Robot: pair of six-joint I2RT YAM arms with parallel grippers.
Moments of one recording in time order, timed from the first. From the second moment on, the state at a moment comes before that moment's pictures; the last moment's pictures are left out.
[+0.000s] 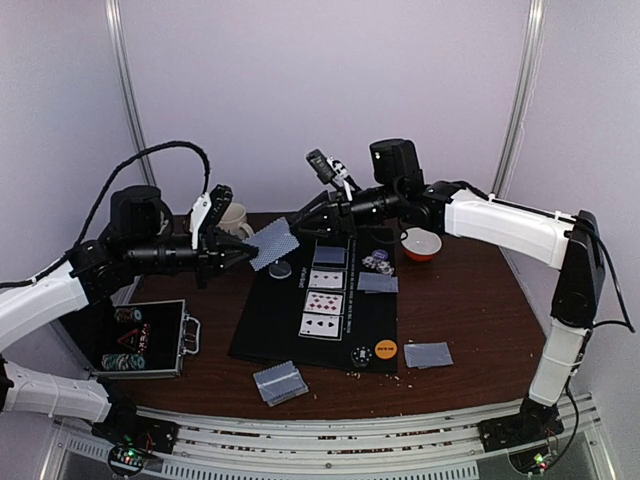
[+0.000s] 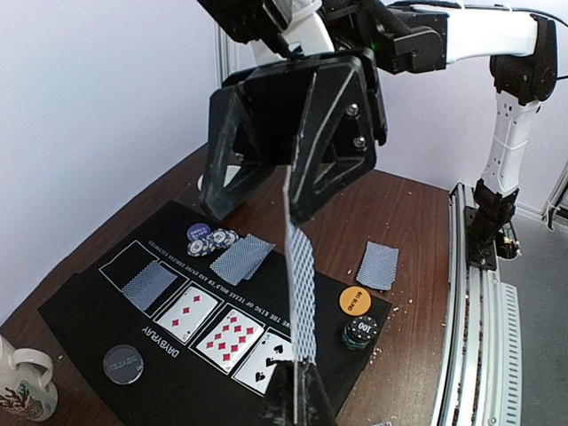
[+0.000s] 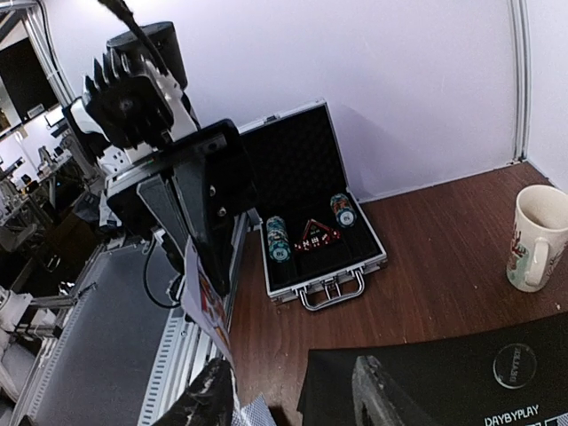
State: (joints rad) left arm -0.67 1.04 0.92 -0.18 0.50 0.12; right arm 0.75 1.83 1.63 -0.11 -0.90 0.05
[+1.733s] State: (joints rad) left arm -0.65 1.18 0.92 -0.28 -0.15 0.08; right arm 0.43 2.61 2.23 -0.12 -0.37 0.74
